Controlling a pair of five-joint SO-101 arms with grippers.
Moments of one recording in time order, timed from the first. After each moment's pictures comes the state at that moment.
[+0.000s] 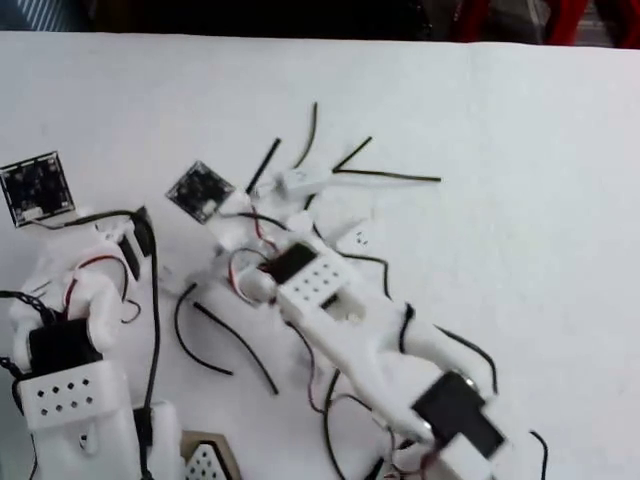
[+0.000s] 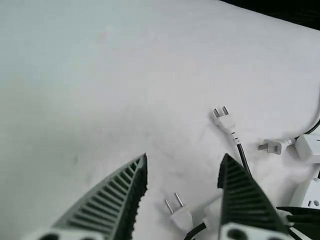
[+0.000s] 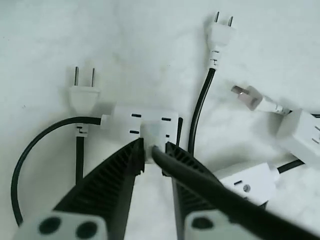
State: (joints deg) left arm -20.1 -62.0 55.0 56.0 5.1; right arm -46.5 -1.9 28.0 34.3 12.7
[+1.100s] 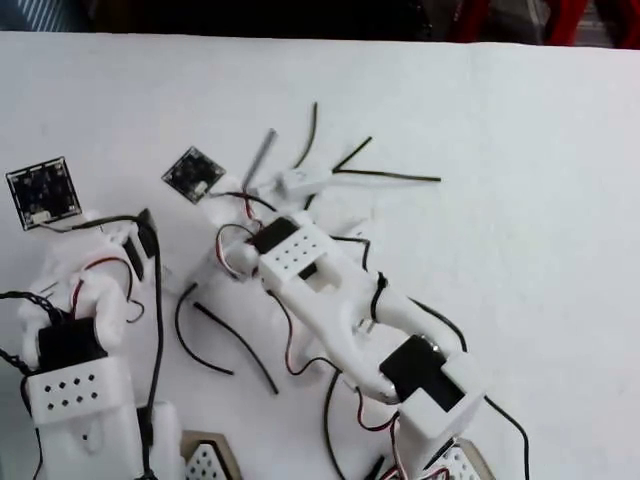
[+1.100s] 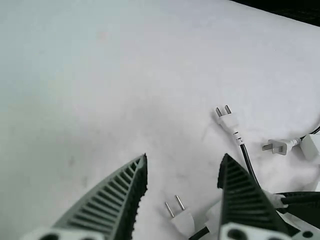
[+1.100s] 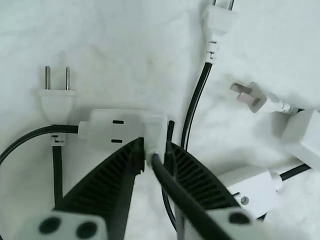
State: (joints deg) left arm -20.1 -62.0 59.8 50.9 5.1; right arm -44.4 11.0 15.2 41.7 13.1
